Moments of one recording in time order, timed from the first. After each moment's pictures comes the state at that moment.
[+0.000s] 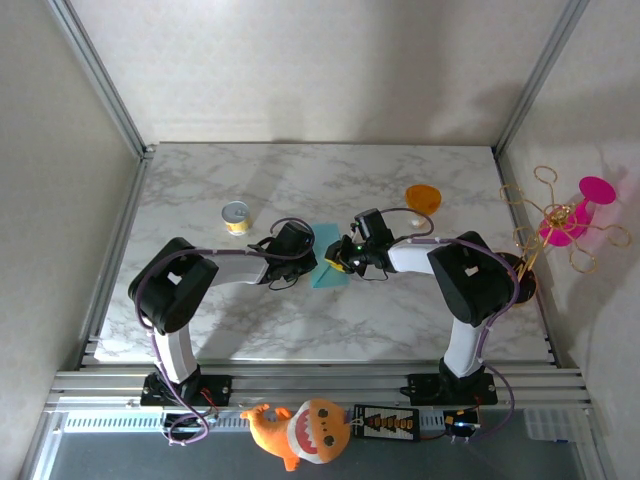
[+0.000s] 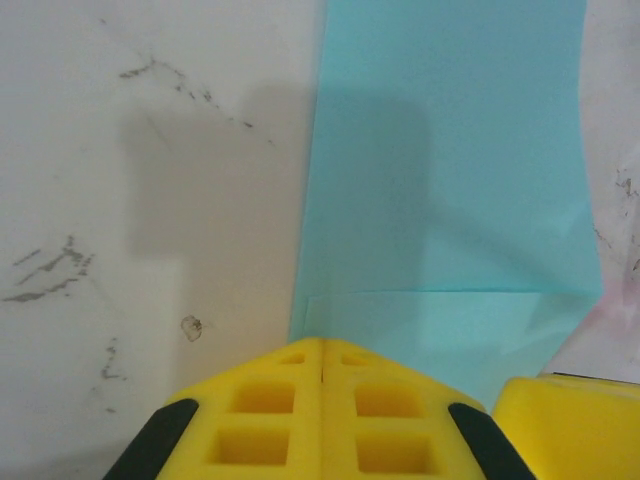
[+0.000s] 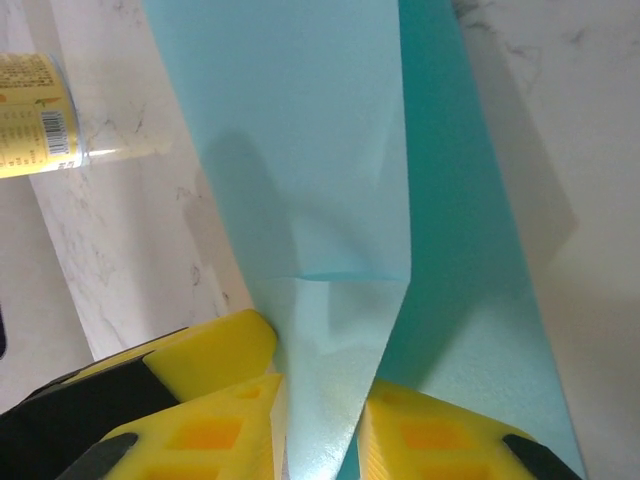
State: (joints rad) left arm -0.64 1.84 0.93 0.00 0.02 -1.05; right arm 0.55 1.85 0.91 0.08 -0.51 1.00
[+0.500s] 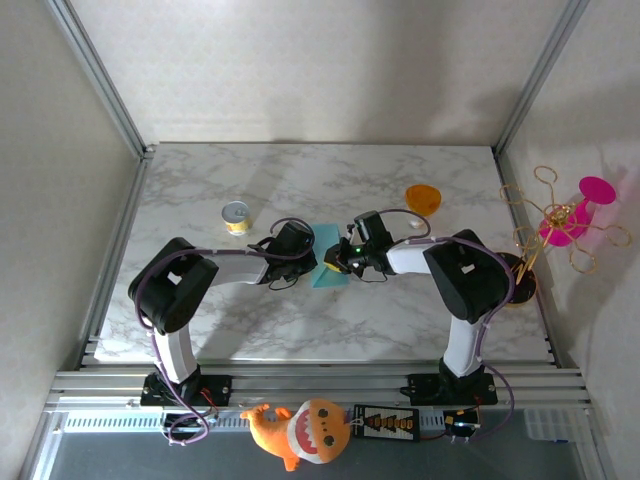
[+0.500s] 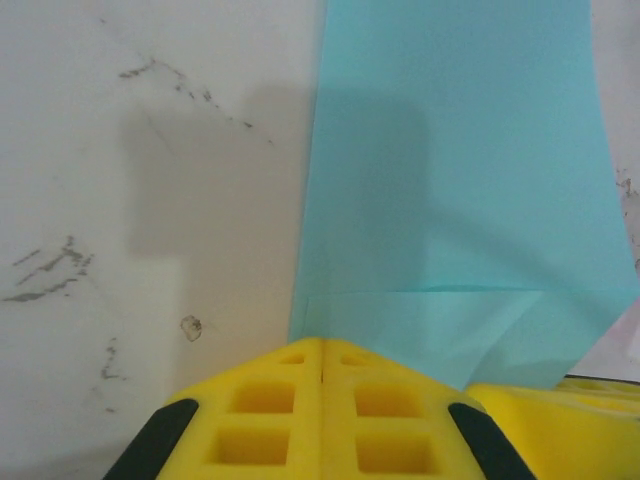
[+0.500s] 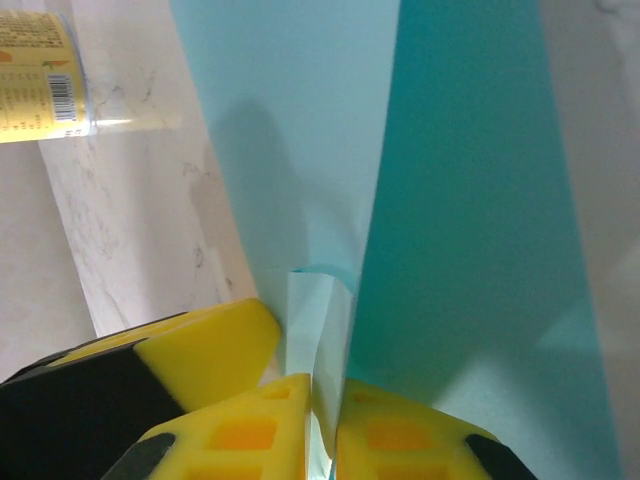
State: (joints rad) left arm -0.64 1.84 0.93 0.00 0.02 -1.05; right arm 0.56 1.88 0.89 0.14 -0.56 0.96
